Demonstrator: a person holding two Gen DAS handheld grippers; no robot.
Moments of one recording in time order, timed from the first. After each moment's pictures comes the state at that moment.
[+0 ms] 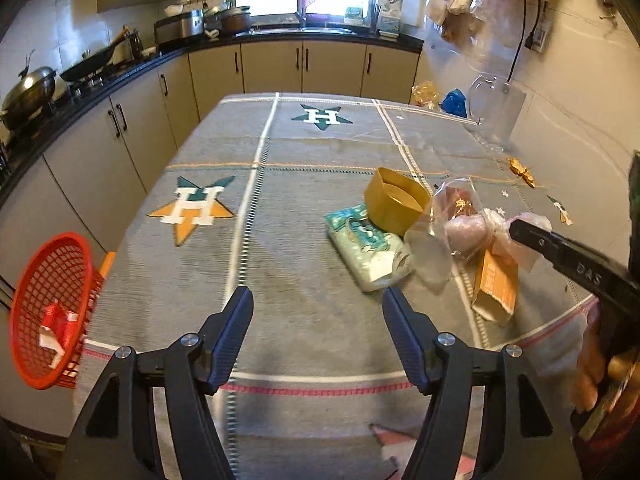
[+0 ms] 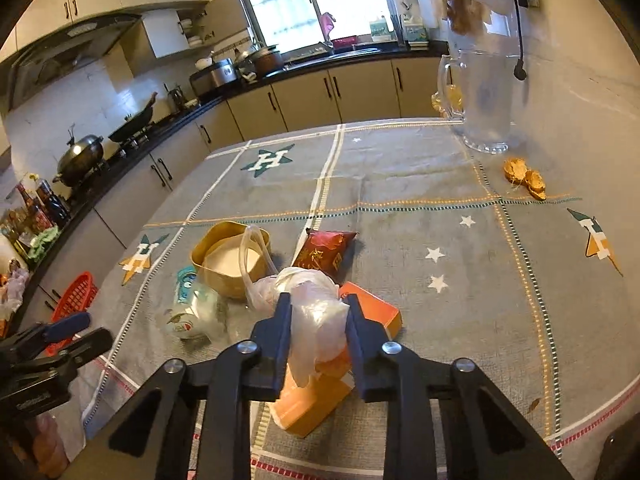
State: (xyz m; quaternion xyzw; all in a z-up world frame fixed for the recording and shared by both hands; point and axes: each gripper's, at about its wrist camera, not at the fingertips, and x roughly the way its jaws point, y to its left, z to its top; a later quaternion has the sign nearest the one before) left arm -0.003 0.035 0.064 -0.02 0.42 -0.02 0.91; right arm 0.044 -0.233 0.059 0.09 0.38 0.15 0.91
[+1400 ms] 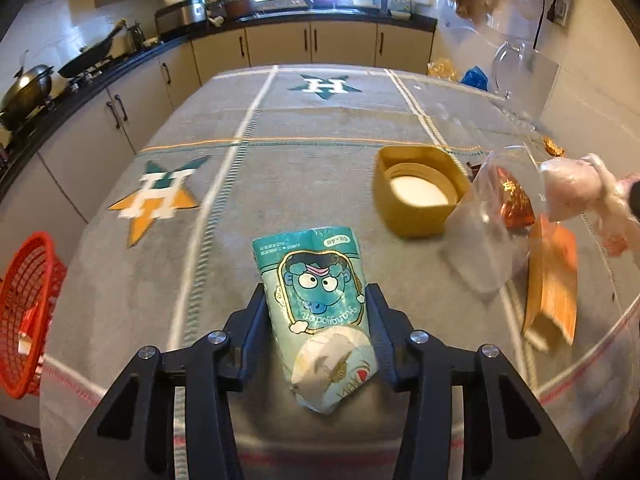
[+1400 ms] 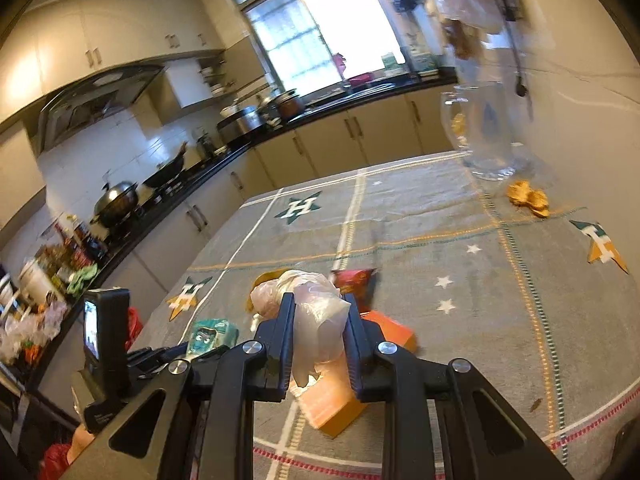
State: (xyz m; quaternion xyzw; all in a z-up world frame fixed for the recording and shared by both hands) left arm 0.033 0.022 0.014 0.01 0.43 0.01 0.90; right arm 0.021 -0.250 0.084 0.14 0.30 0.20 0.92
